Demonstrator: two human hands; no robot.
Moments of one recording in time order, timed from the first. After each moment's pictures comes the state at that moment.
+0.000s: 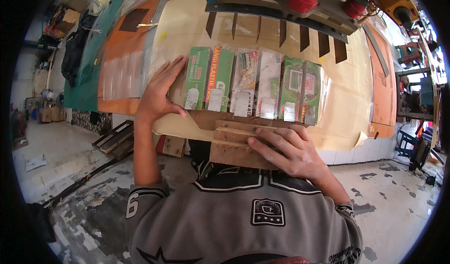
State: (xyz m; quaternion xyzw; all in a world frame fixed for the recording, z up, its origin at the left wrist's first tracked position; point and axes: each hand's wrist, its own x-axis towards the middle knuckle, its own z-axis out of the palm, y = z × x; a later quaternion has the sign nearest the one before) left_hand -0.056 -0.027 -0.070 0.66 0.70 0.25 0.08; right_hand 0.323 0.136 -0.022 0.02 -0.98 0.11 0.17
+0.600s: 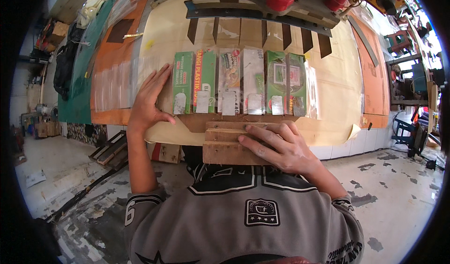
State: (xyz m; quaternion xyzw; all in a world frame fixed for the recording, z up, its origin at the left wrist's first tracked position) left_hand -0.059 -0.025 -0.075 0.67 0.70 0.24 0.07; right_hand 0.329 0.137 -0.027 -0.01 -0.98 0.13 0.15
